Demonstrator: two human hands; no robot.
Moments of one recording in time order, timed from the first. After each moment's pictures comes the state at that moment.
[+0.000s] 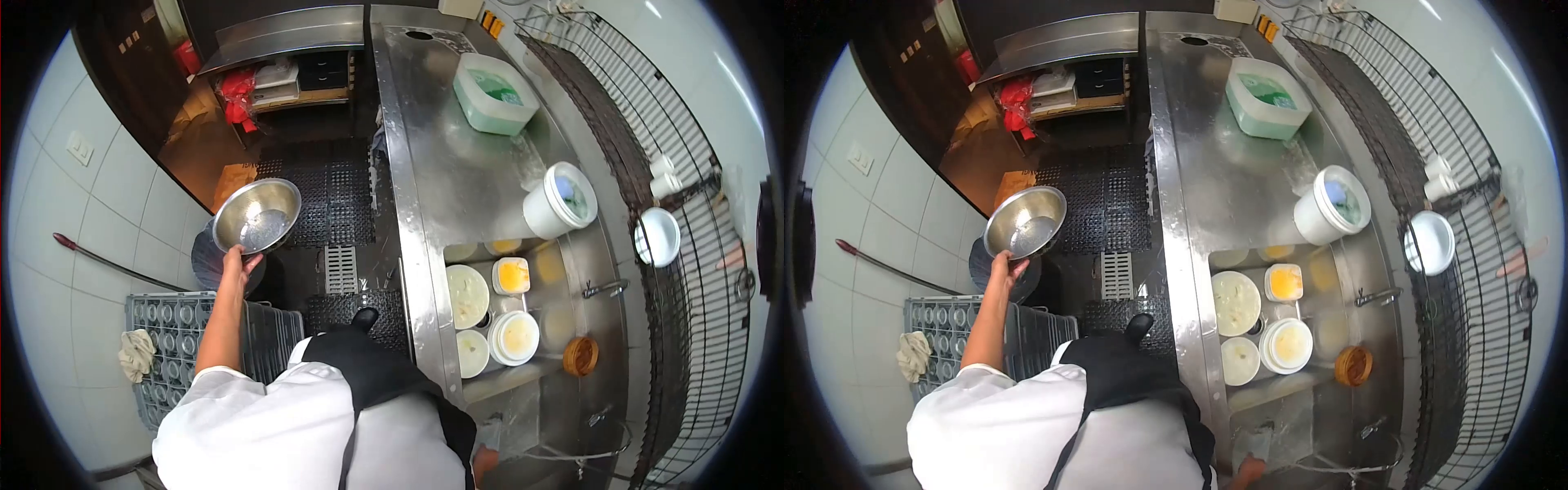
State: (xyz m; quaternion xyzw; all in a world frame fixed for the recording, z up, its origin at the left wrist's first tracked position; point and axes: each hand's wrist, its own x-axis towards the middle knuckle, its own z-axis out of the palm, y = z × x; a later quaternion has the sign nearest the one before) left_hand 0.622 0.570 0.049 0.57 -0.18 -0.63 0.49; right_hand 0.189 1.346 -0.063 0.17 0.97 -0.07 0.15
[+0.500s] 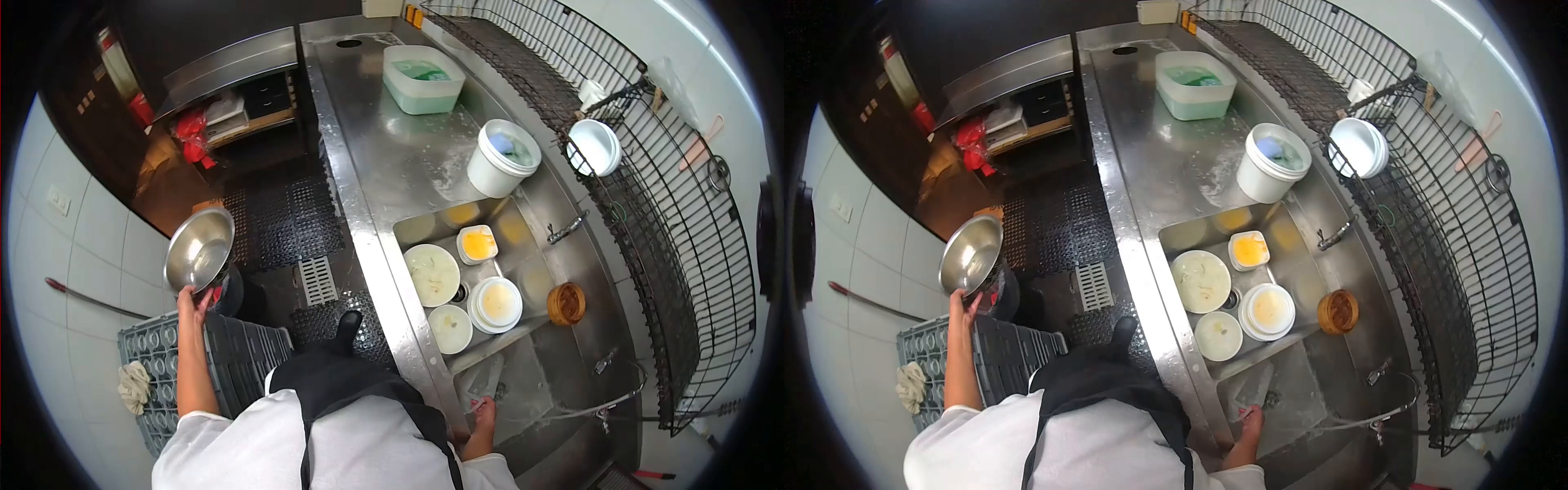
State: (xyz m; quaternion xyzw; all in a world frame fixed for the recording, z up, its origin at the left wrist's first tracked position) left_hand 0.664 0.650 0.095 0.54 -0.16 -0.61 0.56; right_hand 0.134 1.351 -0.190 0.35 0.59 -0.65 0.32
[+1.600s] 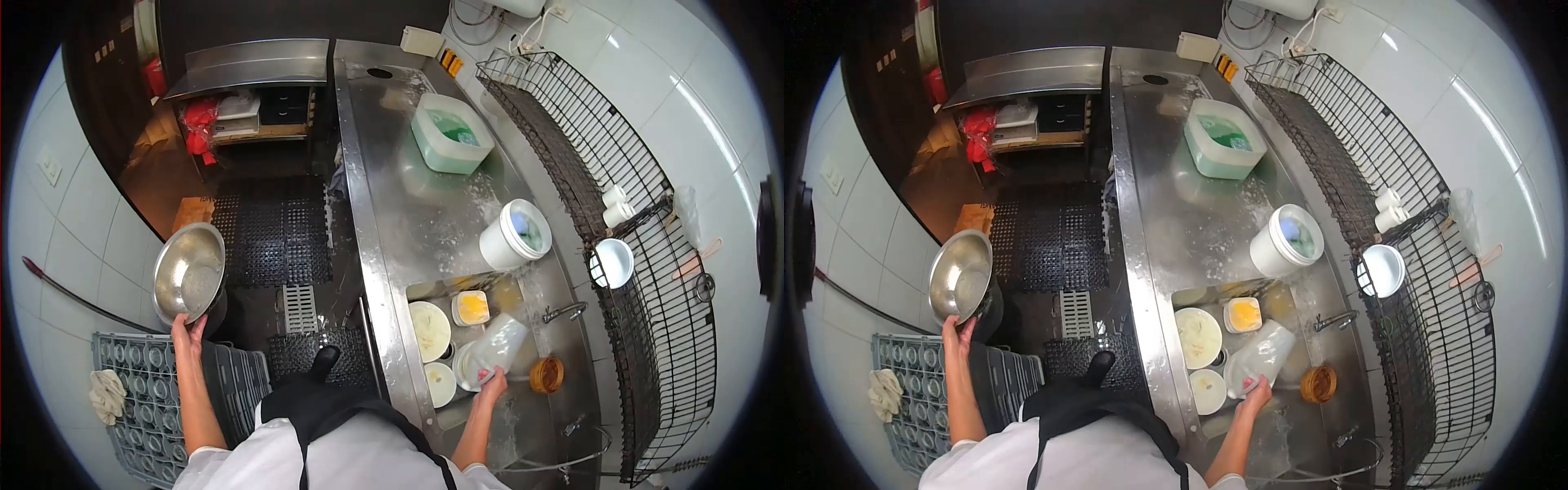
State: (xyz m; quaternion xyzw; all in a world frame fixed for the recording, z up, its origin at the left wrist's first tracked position) left_hand 0.684 0.633 0.073 0.48 -0.07 -0.61 0.62; right_hand 0.035 1.033 0.029 0.12 0.68 -0.72 0.12
